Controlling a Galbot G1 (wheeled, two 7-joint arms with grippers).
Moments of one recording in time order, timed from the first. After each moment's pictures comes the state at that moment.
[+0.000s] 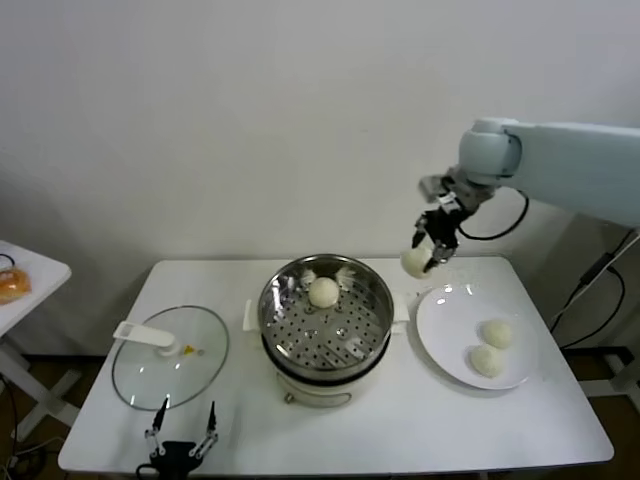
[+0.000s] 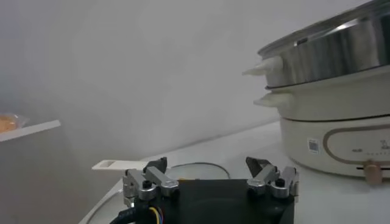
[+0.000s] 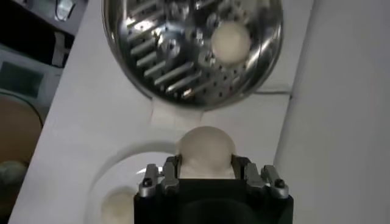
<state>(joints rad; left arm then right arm) 1.72 -1.59 -0.70 -1.73 0.21 -0.47 0.00 1.07 0.98 -1.76 1.40 0.73 -0.21 -1.04</state>
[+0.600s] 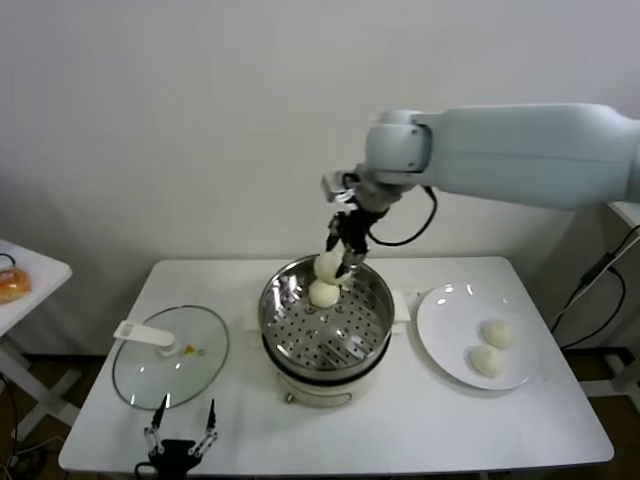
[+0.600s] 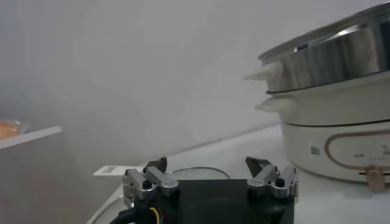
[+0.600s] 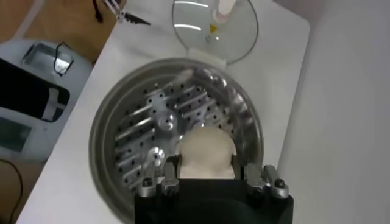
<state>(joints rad) 1.72 -1.59 -0.70 -1.74 0.21 -0.47 0.01 0.98 1.22 -1.66 1.42 0.90 -0.36 -0.88</state>
